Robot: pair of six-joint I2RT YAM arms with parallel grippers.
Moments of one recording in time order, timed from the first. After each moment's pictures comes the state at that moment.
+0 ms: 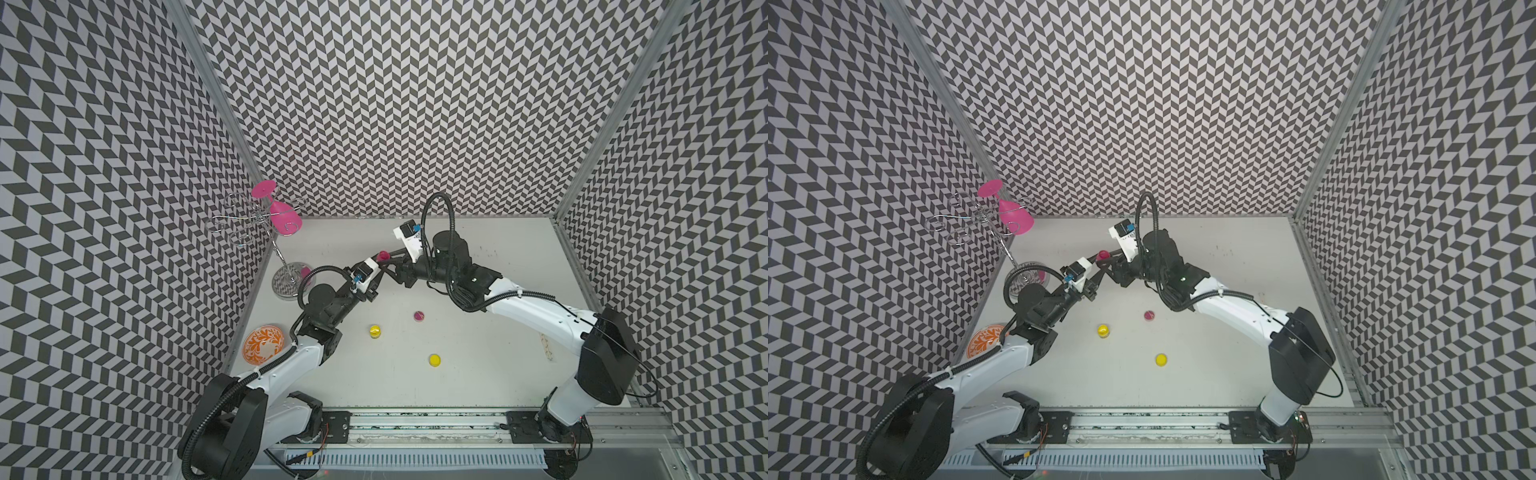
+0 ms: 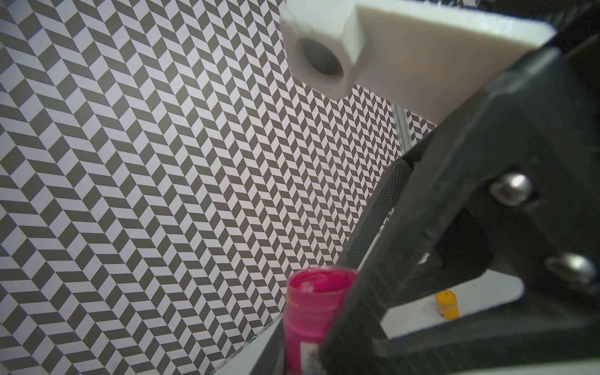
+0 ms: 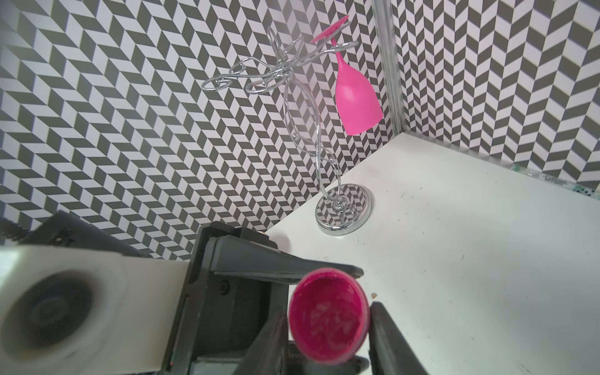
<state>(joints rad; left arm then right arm) -0.39 1.17 0.46 0.88 0.31 0.32 0.80 1.64 1.31 0.09 -0.37 0.27</state>
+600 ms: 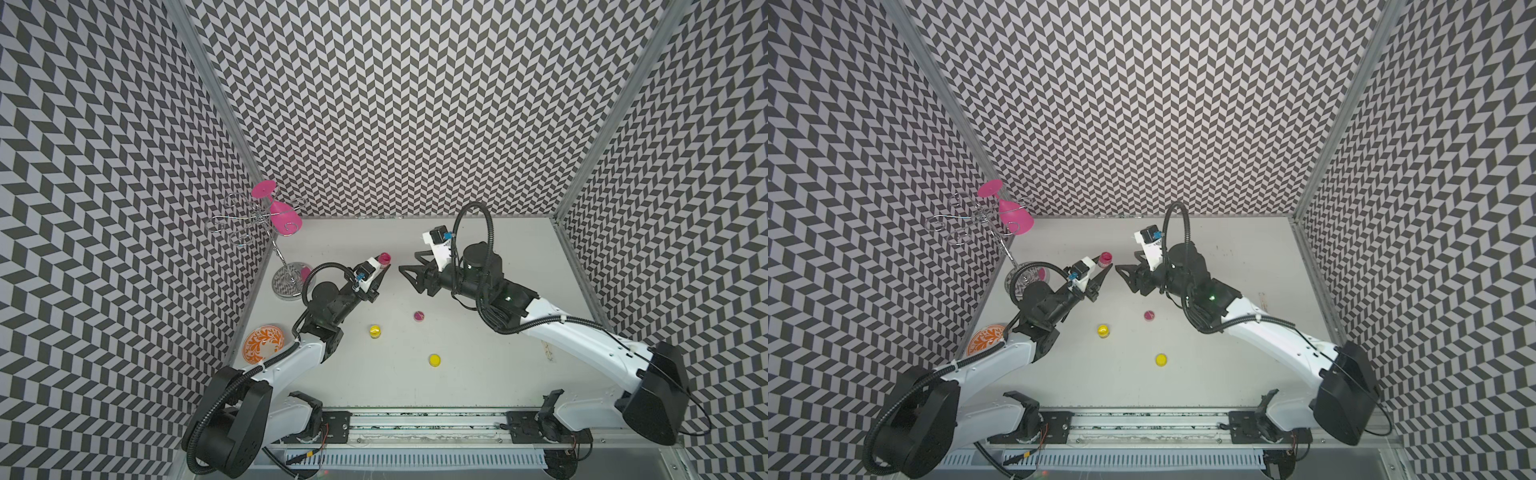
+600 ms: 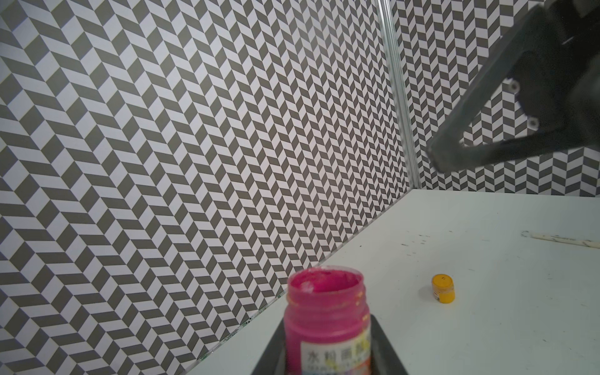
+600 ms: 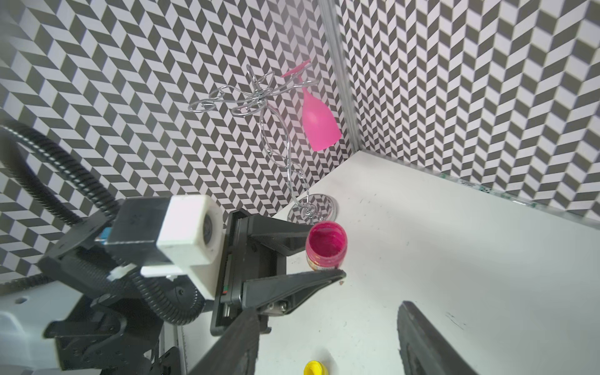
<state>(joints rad) -0.39 1.20 0.46 0.86 0.33 0.32 0.78 1.33 1.08 0.05 -0.15 0.24</state>
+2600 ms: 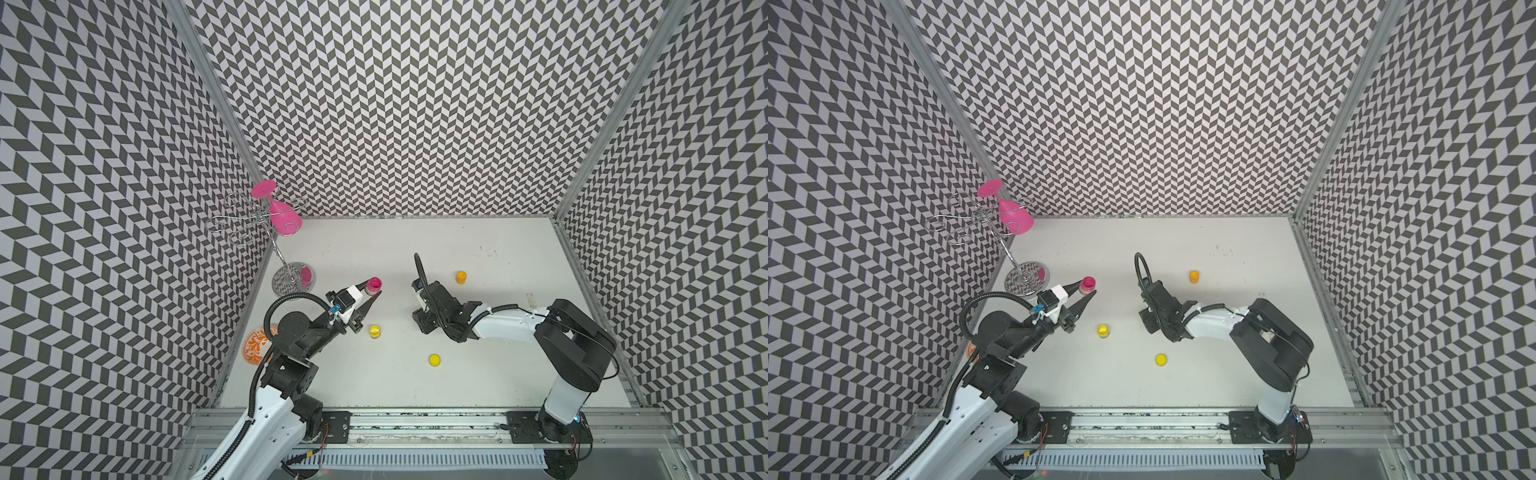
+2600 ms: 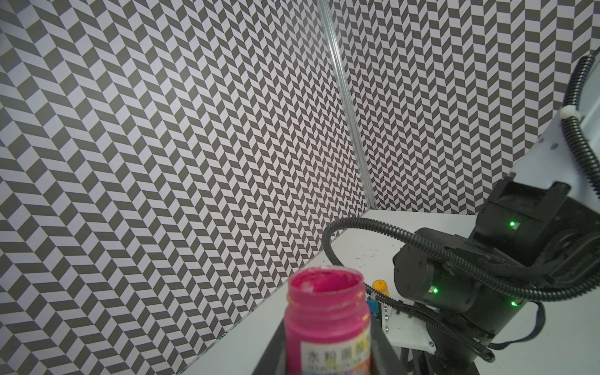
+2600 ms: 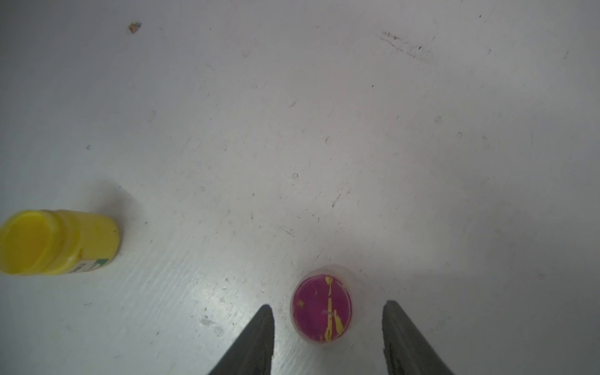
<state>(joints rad) -0.41 0.57 0.42 0.30 0.41 0.28 0.85 1.78 0.95 -0.06 0.11 0.22</state>
